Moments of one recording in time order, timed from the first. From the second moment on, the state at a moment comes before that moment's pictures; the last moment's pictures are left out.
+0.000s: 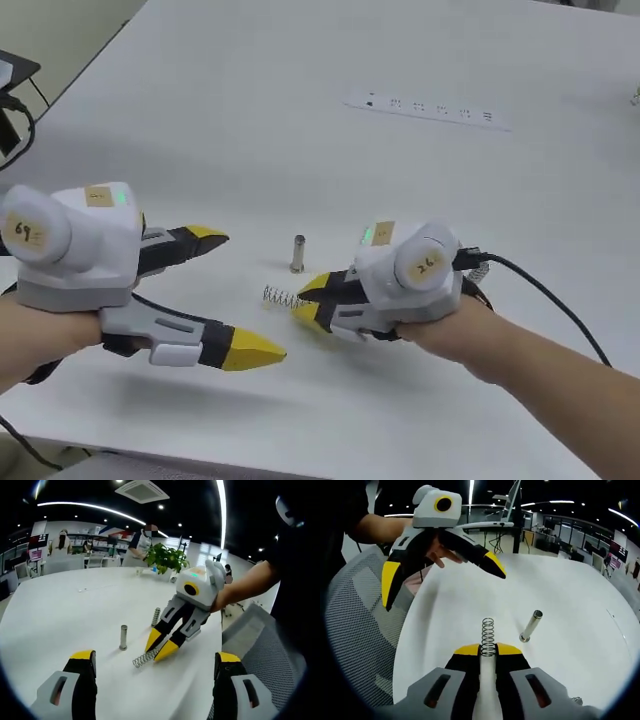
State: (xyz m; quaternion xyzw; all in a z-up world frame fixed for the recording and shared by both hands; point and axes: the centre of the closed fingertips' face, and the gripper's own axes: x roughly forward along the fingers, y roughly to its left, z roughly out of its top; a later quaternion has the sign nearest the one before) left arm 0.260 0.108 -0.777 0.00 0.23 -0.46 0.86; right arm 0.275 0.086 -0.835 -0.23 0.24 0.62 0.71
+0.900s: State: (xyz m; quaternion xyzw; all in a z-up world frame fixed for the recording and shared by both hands) left arm 0.248 0.076 -0.780 0.01 0.24 -0.52 0.82; right arm 0.266 0.021 -0.801 -0.23 0.22 0.63 0.71
